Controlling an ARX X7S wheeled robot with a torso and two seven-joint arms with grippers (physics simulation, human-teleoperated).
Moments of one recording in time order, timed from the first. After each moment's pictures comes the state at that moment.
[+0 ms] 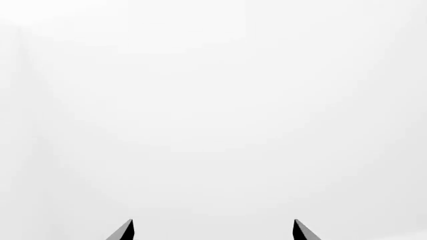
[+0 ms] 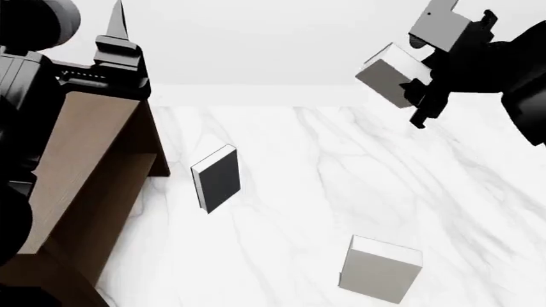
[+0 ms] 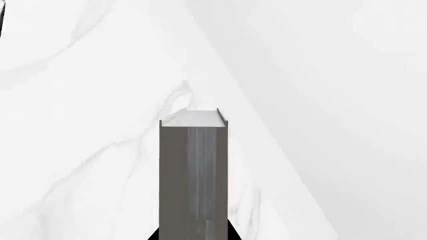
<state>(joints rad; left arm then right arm) -1.07 -0.39 -0.12 0.92 -0.71 -1.54 -0.36 1.62 0.64 -1.12 0.50 0.26 0.68 -0.68</state>
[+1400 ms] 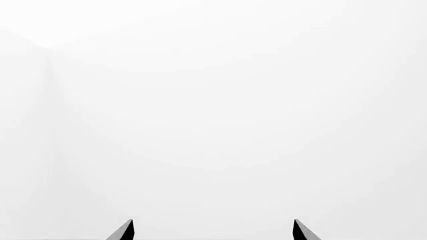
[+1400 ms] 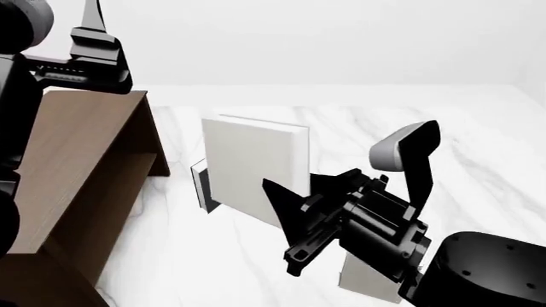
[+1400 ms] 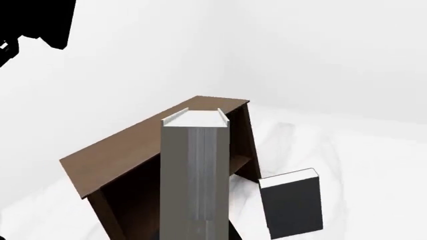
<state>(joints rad) -1.01 -0.50 -0.08 0.90 -0.74 -1.37 -0.43 0.64 0.51 -0.11 -0.65 1.58 1.03 0.39</state>
